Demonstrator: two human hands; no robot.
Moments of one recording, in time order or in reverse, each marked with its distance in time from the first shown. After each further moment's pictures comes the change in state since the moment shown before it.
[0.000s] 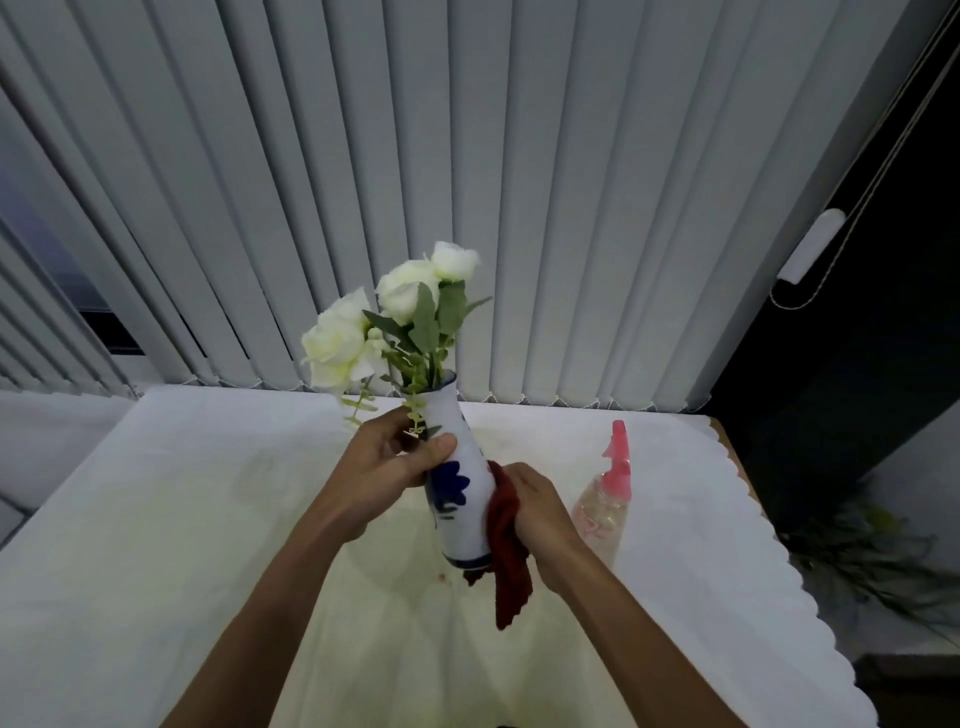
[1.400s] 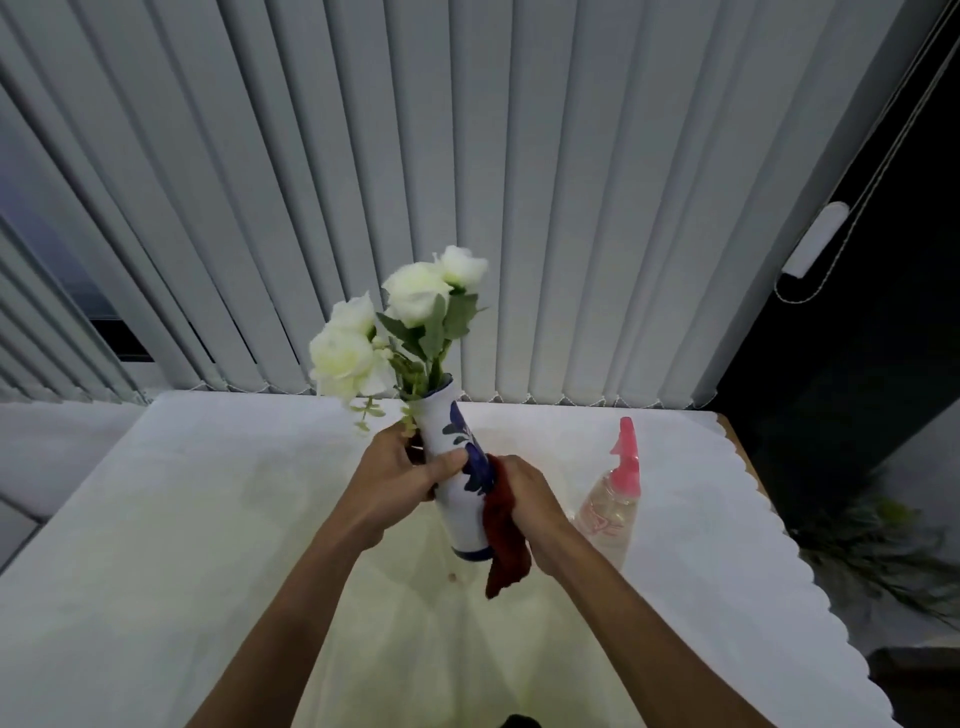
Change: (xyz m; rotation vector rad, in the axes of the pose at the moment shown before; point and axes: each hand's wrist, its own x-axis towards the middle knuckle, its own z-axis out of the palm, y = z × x) left_hand -0.002 -0.006 0.006 0.064 0.027 -0.081; right_hand 0.017 0.001 0.019 -0.014 0.012 0.004
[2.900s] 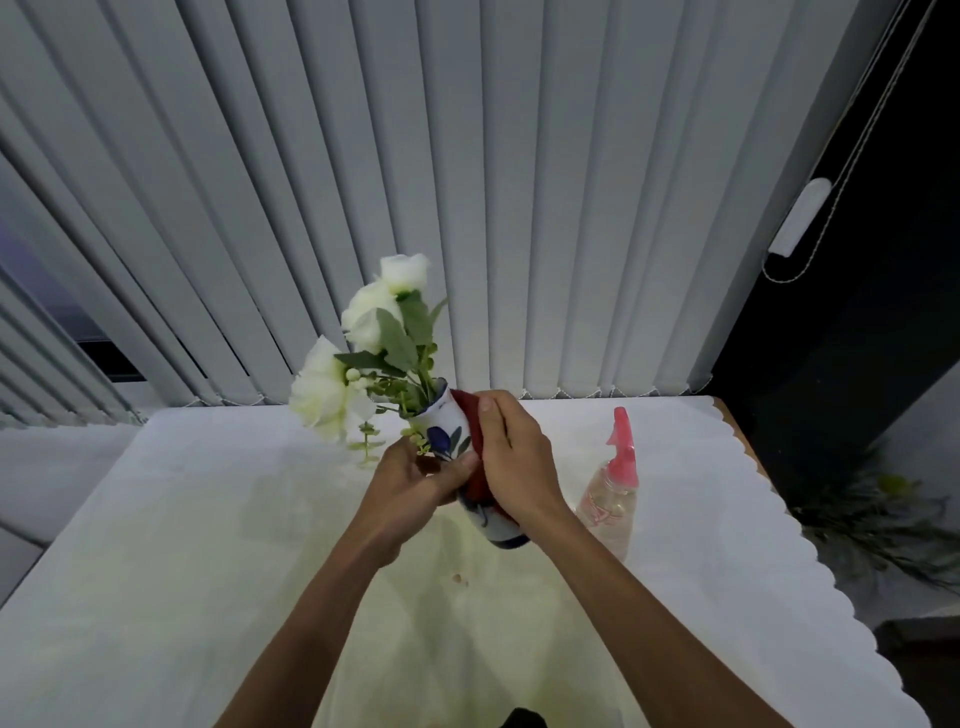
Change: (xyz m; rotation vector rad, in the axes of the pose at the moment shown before) left_hand -0.007 -0.002 0.017 -0.039 -0.037 0.045; right_hand -0.019 -0.045 -0.001 -0.055 0.170 -0.404
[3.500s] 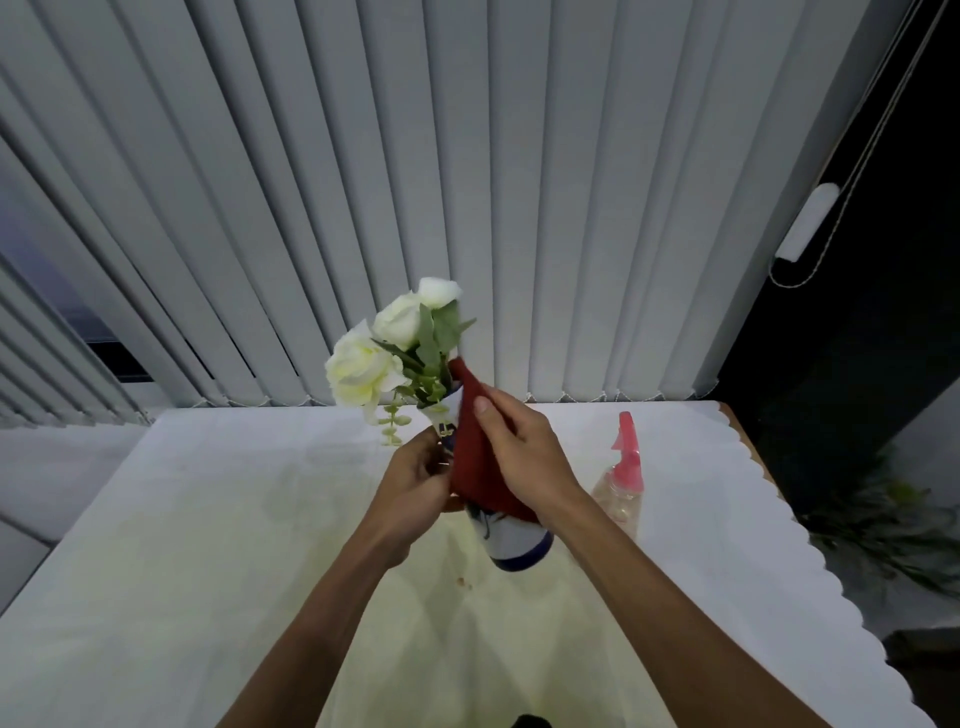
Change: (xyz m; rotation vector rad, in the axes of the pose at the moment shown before) left_hand 0.004 -0.001 0.004 -0.049 -0.015 -0.021; right_hand 0.013 0.004 -0.010 0.158 -0.153 0.043
